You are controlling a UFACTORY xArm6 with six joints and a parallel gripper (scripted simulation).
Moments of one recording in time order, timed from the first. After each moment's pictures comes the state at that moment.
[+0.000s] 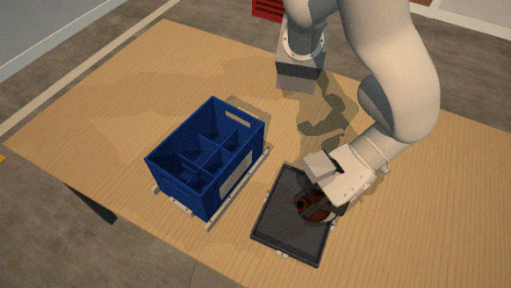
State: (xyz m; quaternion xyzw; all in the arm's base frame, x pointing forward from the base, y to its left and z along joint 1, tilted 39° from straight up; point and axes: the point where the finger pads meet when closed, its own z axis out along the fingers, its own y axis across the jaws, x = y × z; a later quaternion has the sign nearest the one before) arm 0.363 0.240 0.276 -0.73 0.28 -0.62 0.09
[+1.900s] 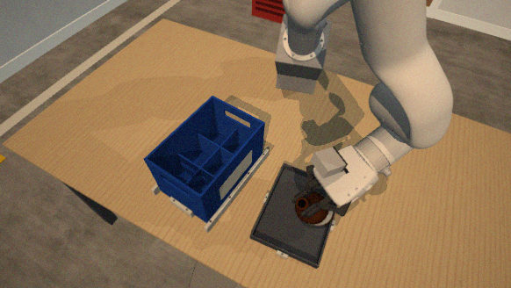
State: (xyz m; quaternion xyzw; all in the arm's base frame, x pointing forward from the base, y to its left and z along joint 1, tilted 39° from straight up) arm 0.362 0.240 0.276 -0.67 0.28 -0.68 0.07
